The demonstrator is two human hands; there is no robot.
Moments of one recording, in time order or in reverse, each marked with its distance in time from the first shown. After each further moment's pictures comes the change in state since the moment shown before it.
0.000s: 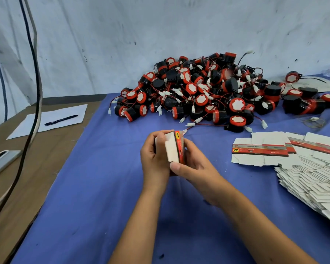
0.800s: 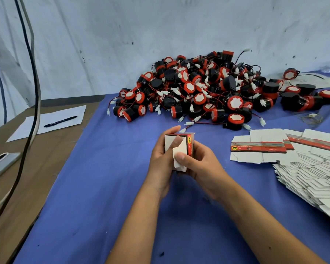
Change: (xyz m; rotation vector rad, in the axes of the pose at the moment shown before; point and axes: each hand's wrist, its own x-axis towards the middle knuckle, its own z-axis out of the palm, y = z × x) left_hand -0.005 0.003 0.005 -0.172 -0.307 -0.257; right_hand -0.001 -0.007 -0.002 0.098 0.162 0.042
